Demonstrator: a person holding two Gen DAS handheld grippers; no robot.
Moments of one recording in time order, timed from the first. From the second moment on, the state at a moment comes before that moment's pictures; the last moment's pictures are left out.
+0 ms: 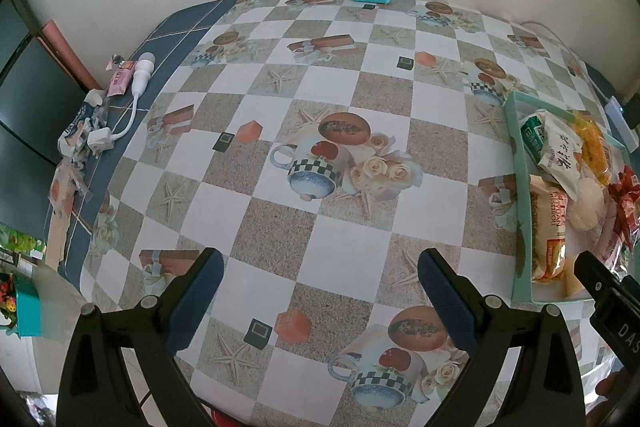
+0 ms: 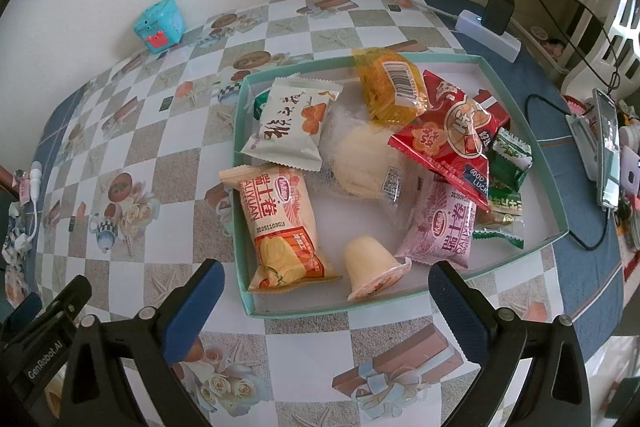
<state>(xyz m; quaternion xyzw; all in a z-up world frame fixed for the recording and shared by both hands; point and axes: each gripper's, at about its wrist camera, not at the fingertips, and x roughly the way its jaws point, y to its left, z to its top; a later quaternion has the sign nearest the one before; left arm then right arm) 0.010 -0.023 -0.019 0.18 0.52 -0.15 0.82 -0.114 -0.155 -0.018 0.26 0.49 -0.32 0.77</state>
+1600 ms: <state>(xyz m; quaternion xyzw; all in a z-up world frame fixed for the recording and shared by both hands) 0.010 -0.020 -0.021 0.18 0.53 -0.15 0.82 -0.114 -0.154 -0.021 0.26 0.50 -0.31 0.77</state>
